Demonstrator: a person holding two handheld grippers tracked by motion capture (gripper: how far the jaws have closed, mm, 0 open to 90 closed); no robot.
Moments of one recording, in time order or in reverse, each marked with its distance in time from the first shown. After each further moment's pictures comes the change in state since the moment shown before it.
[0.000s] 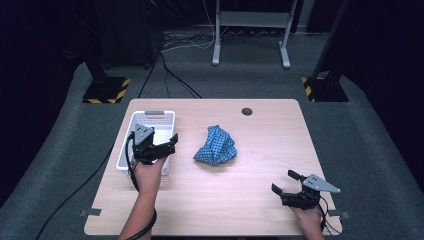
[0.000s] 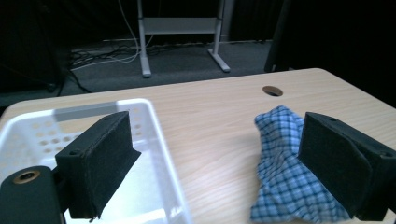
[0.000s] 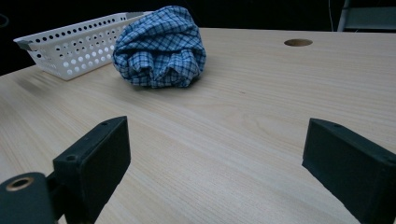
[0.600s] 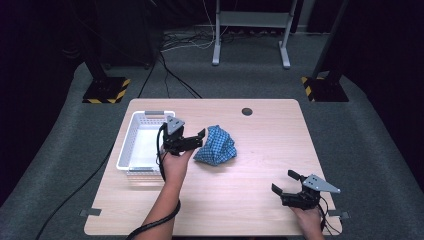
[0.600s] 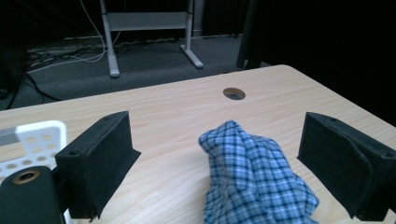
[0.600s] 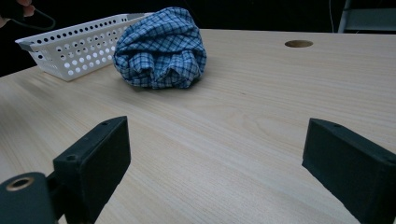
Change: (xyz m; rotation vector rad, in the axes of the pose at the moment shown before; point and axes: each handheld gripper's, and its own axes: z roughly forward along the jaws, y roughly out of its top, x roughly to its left) left arm -0.057 0.011 0.068 0.025 -0.111 0.017; right arm 0.000 0.000 0.000 -0.004 0.004 0.001
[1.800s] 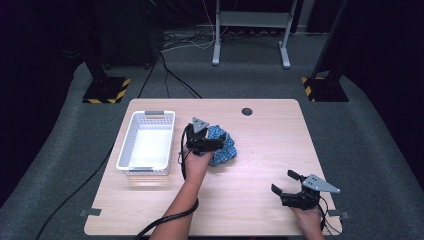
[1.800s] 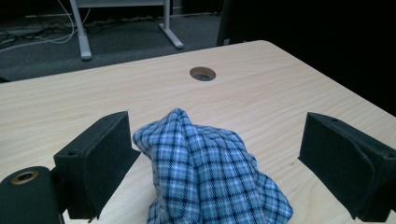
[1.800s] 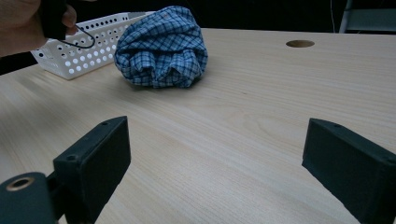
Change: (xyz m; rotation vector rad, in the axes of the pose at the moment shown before) left arm -0.048 -0.011 0.061 0.076 -0.083 0.014; right arm 0.001 0.000 0.000 0.003 0.003 -0.007
